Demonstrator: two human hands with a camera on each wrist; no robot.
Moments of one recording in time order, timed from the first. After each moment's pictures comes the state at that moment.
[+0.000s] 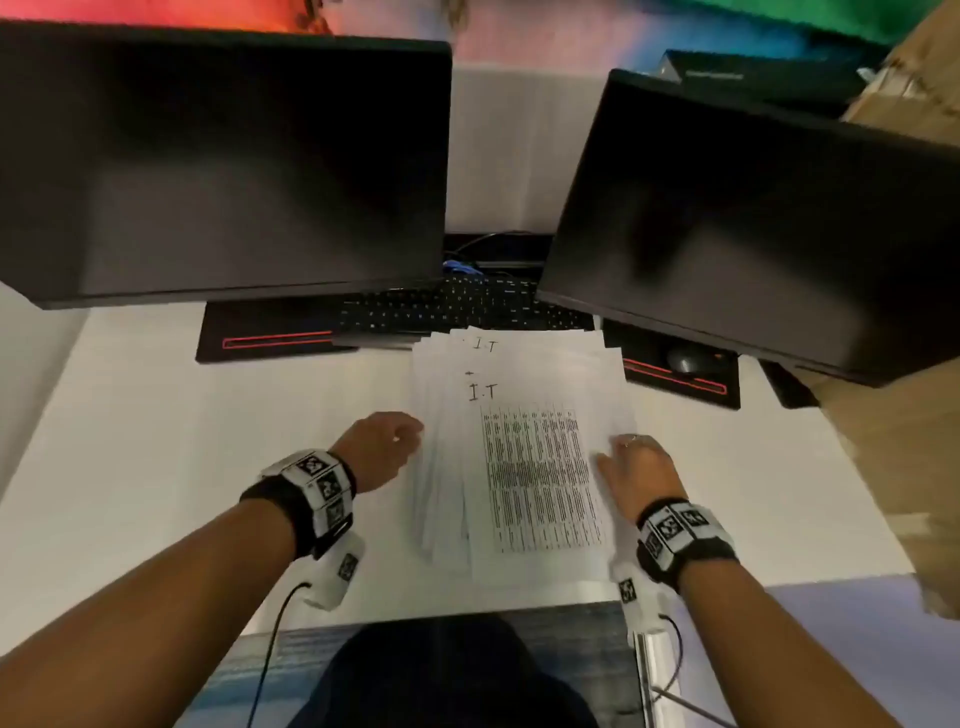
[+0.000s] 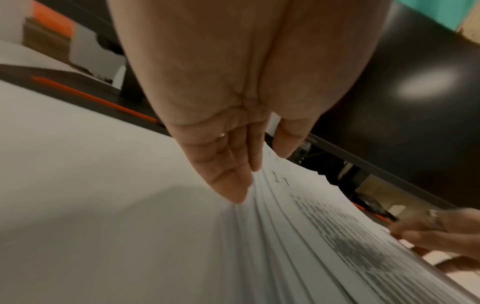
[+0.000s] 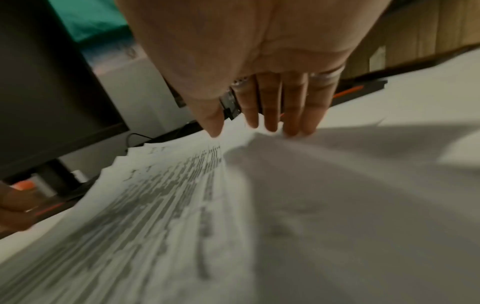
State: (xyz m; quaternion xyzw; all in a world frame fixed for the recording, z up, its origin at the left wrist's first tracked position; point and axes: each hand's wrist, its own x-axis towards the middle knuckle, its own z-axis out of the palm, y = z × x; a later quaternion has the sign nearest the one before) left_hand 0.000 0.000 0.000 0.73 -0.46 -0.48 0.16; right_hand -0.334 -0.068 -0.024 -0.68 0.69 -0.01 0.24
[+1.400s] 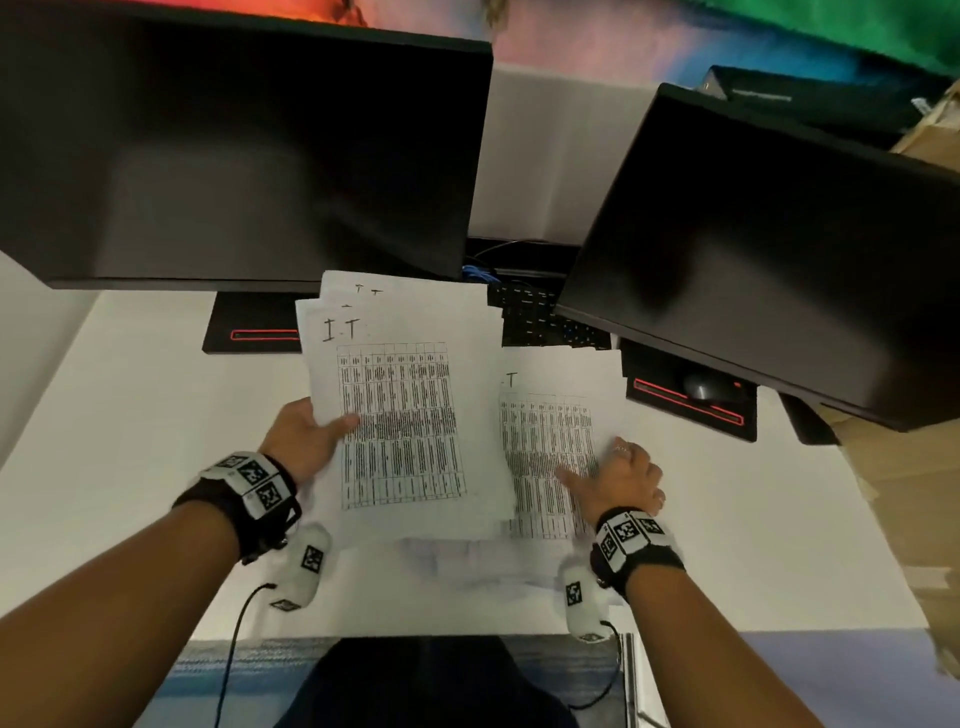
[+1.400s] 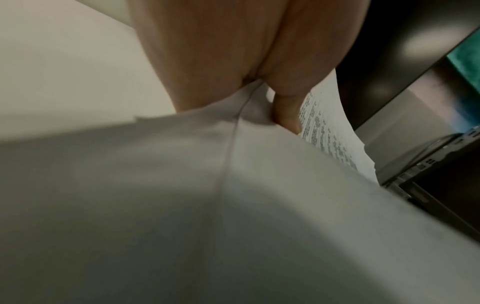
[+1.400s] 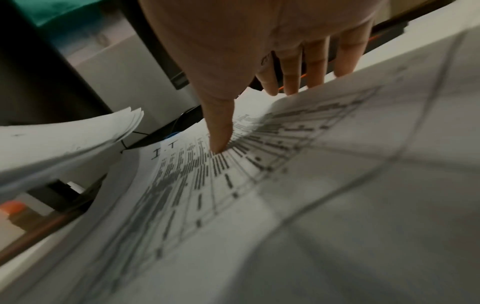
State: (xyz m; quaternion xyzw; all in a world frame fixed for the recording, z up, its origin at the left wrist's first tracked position) left_hand 0.049 0.022 0.020 0.80 -0.29 -0.42 0.32; right_hand -0.283 -0.073 -0.031 -0.61 0.76 0.06 0.21
